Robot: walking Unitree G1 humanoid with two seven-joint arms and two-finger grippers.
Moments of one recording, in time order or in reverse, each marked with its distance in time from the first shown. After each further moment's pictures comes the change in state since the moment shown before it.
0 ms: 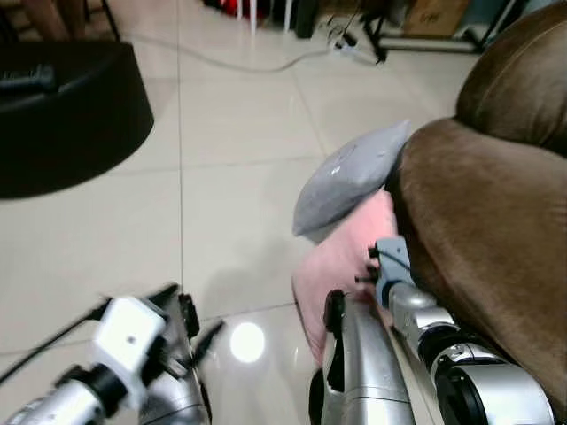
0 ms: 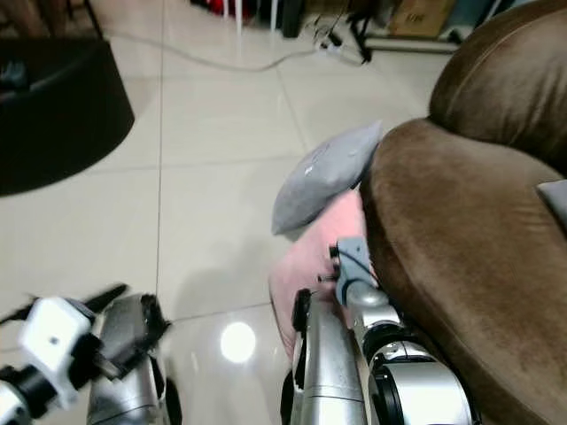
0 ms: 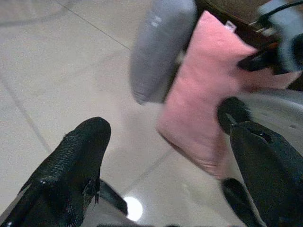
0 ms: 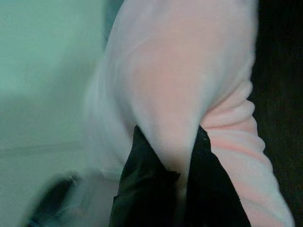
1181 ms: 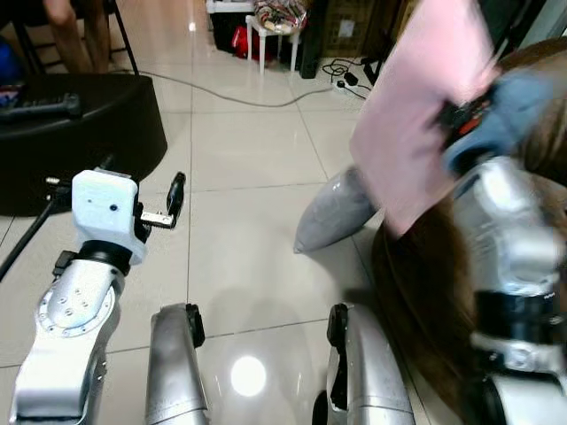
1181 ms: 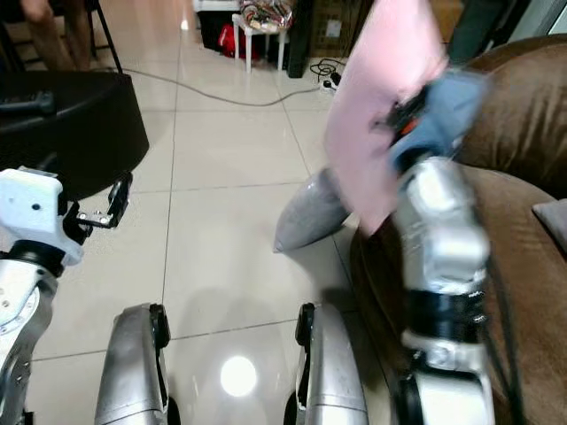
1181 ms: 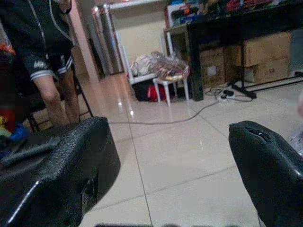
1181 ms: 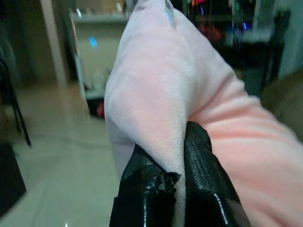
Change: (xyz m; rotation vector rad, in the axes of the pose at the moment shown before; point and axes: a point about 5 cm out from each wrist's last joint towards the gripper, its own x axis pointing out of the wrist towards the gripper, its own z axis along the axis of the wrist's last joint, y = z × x) left arm 0.061 0.061 0.075 0.080 -0.324 0.506; right arm -0.103 -0.028 0.192 0.164 -0.736 -0.105
